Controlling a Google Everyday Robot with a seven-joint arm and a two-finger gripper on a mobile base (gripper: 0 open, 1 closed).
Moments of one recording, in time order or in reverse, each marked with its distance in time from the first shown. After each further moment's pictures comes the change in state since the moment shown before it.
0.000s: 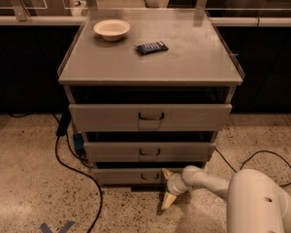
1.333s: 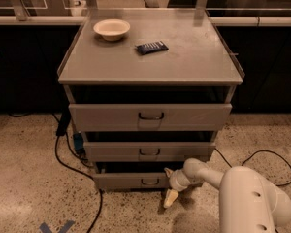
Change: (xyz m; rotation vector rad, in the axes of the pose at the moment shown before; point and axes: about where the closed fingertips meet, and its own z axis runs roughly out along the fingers) arm 0.012 -0.001 -0.002 -0.112 0.019 0.088
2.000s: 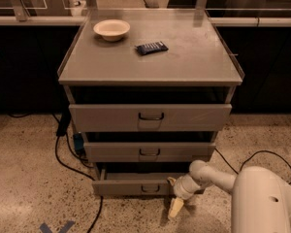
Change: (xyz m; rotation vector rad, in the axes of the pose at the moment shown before) arm -0.009 0.064 -0.035 -0.170 -0.032 0.085
